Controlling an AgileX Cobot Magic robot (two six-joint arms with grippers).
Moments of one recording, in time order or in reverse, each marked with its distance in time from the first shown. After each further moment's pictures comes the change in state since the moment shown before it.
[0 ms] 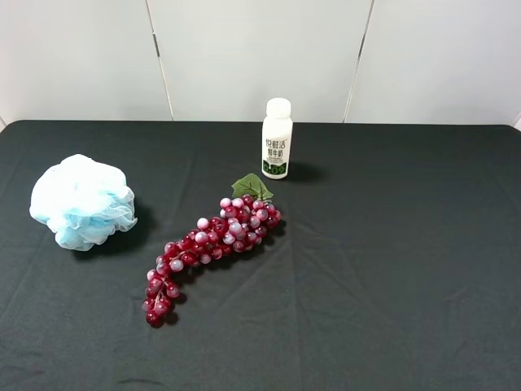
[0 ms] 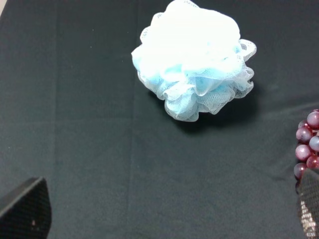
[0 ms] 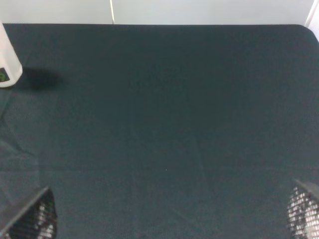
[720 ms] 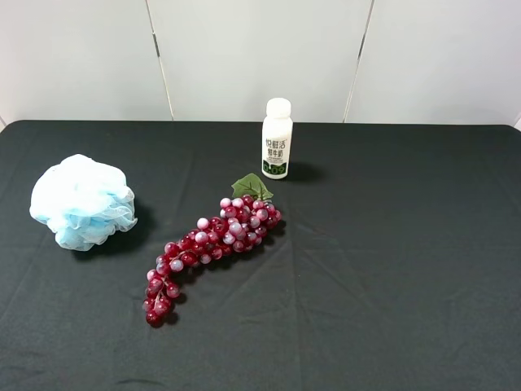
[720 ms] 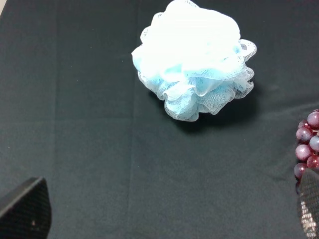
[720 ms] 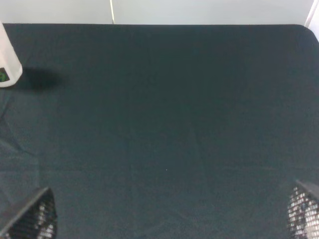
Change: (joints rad) left arm 0.000 0.000 0.000 0.000 0.000 0.000; right arm 0.000 0.000 0.000 0.000 0.000 0.000
